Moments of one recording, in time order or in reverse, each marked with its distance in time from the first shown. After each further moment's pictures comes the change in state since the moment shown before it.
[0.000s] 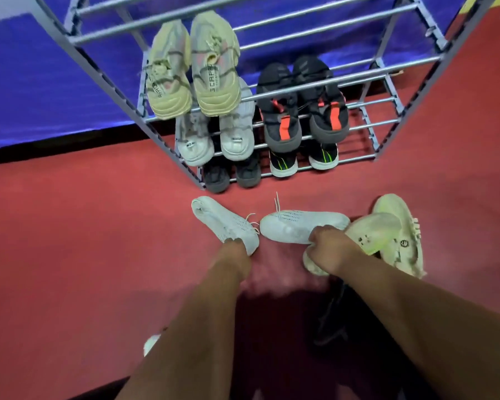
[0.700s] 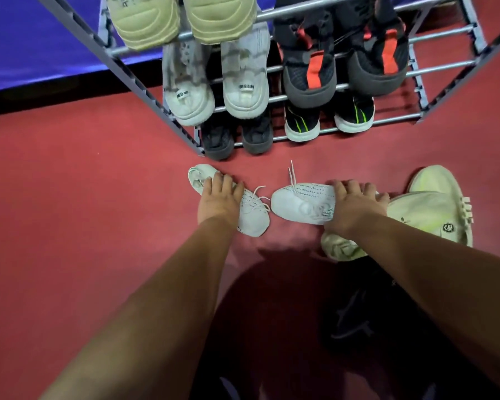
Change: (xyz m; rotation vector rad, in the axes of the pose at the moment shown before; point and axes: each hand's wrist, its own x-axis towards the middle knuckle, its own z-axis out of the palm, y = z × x) left_hand 0.104 -0.037 -0.002 0.710 0.197 0.130; right_hand 0.092 0.008 0.023 -0.371 -0.035 0.195
